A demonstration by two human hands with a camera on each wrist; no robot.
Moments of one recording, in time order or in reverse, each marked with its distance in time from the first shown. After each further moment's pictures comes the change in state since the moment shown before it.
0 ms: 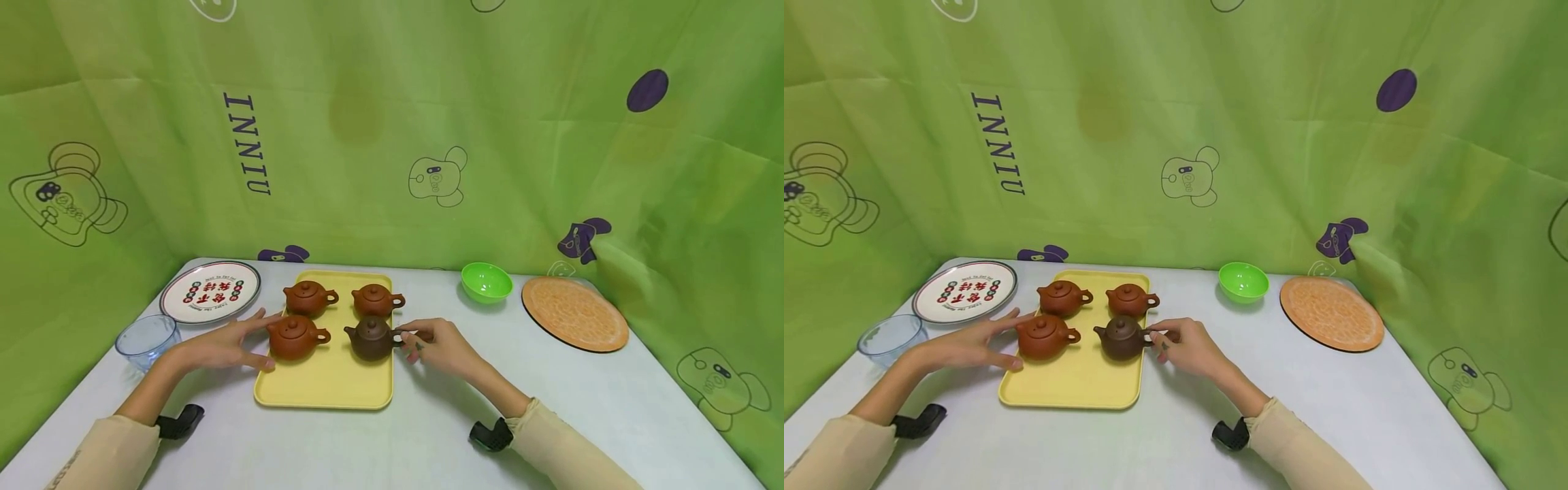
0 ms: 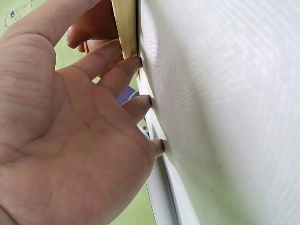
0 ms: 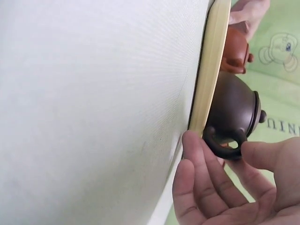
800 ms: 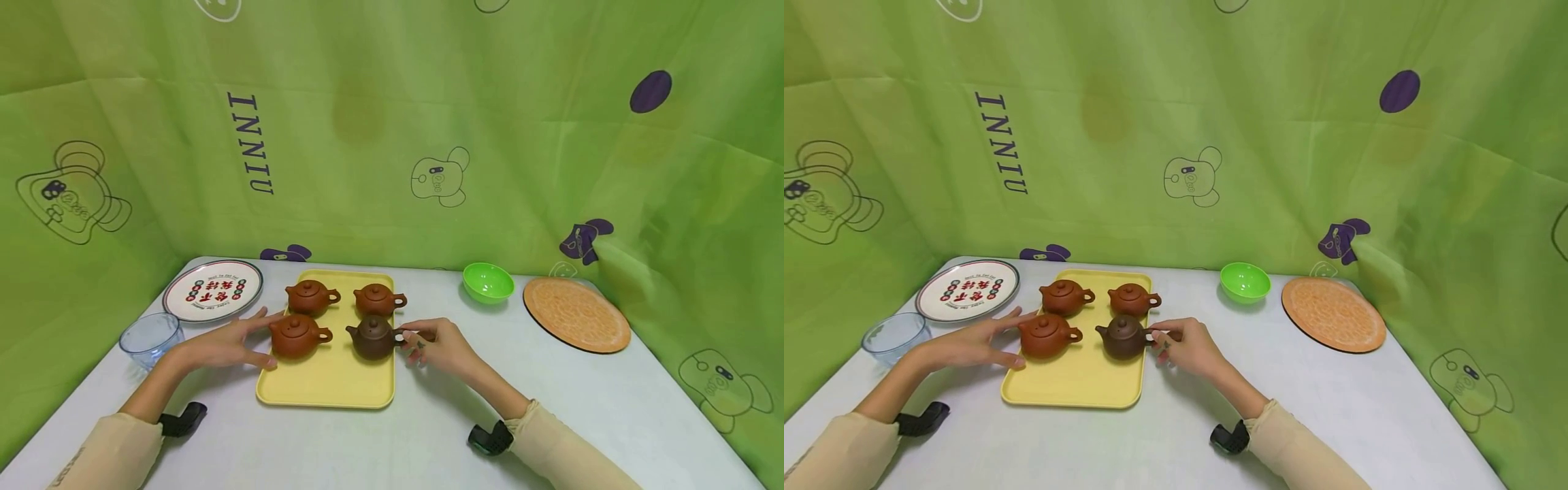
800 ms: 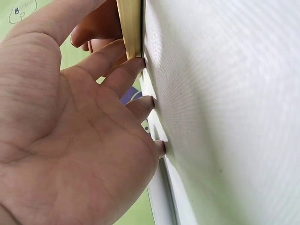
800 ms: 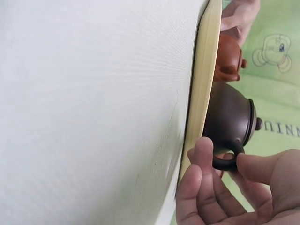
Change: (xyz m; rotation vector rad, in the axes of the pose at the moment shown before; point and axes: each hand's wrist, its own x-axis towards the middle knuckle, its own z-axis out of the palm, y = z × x) left_hand 0.001 -0.001 0.001 0.002 0.009 -0.003; right_hand -0.002 -0.002 0.003 0.135 0.019 0.014
